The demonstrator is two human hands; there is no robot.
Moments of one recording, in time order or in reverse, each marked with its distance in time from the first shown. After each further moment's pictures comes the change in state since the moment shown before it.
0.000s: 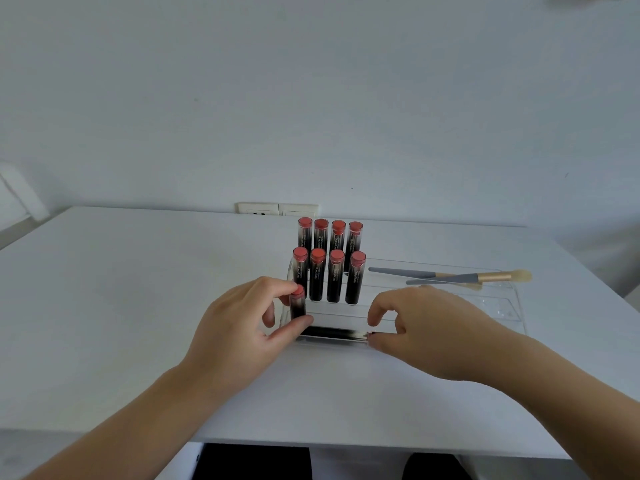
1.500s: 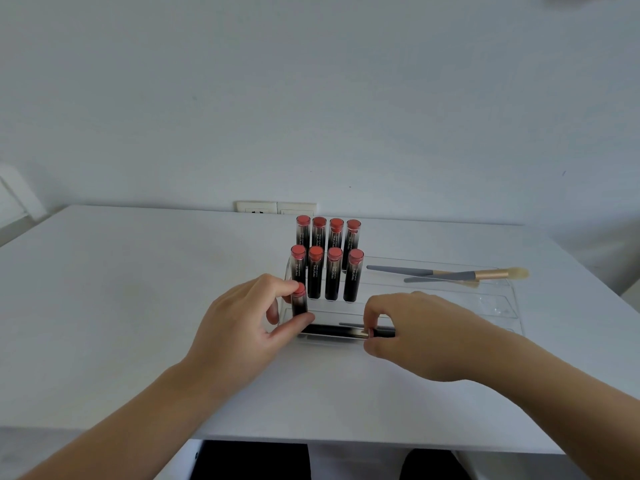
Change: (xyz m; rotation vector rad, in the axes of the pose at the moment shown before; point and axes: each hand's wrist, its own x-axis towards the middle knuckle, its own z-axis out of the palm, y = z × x) left_hand -0.001 0.001 0.004 -0.004 -0.008 0.020; right_hand 0.000 -0.008 0.002 0.014 -0.126 0.030
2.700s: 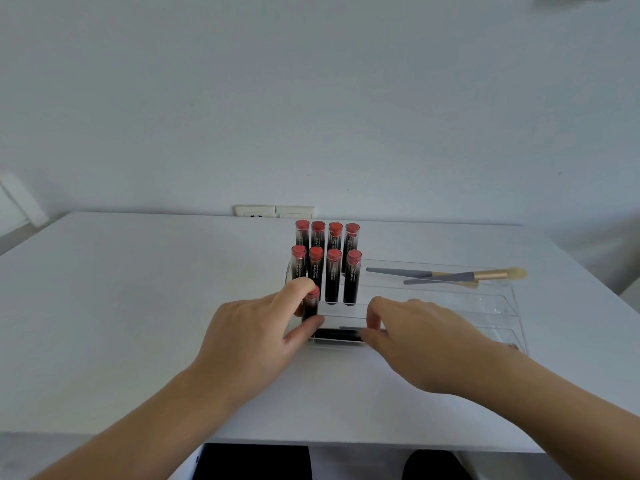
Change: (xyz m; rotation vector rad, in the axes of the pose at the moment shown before) left_hand 0.012 0.023 -0.002 0.245 -0.093 0.112; right_hand -0.004 -0.006 0.008 -0.064 0.050 0.079
